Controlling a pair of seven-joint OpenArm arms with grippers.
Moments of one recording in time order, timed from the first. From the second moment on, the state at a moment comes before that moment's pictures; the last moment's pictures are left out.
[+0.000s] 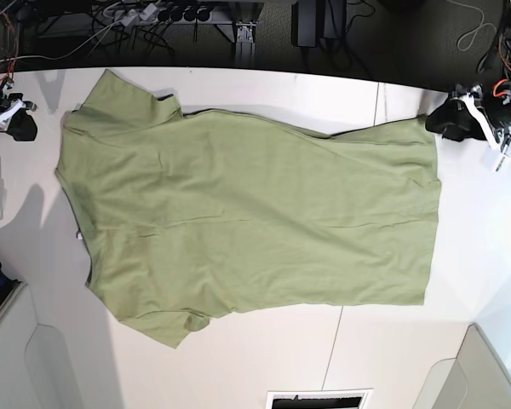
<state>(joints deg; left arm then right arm) 23.1 -34.7 -24.9 86.3 -59.2 -38.1 57.8 -17.1 24.2 37.1 90.7 49.0 33.1 -63.4</state>
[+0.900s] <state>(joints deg) 22.9 -30.3 -30.8 86.0 -57.1 -38.1 55.9 -19.8 18.1 36.2 90.7 52.4 33.1 -68.9</state>
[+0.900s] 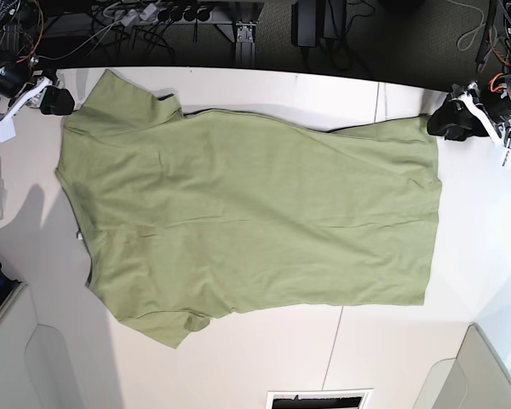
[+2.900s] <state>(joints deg) 20.9 -36.2 -19.4 92.6 -43.6 -38.0 49.6 -6.0 18.3 31.2 93.4 52.1 34.2 -66.1</state>
